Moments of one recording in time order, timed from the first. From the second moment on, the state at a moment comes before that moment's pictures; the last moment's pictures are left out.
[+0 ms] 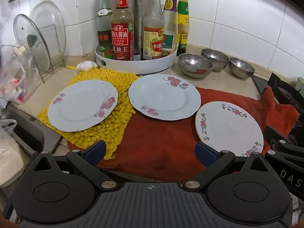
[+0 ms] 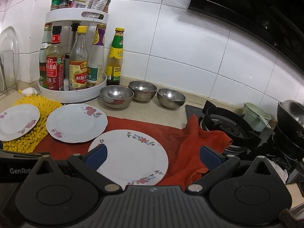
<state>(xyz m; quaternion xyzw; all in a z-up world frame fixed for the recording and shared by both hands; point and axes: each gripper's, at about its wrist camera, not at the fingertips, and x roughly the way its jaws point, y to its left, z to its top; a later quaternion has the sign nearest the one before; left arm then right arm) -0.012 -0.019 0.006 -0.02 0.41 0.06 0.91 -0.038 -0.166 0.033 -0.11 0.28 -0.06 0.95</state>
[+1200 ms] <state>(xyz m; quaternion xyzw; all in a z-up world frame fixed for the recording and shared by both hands) 0.023 -0.054 -0.015 -0.02 0.39 -0.02 0.92 0.019 -0.236 0.012 -0.08 0.32 0.01 0.95</state>
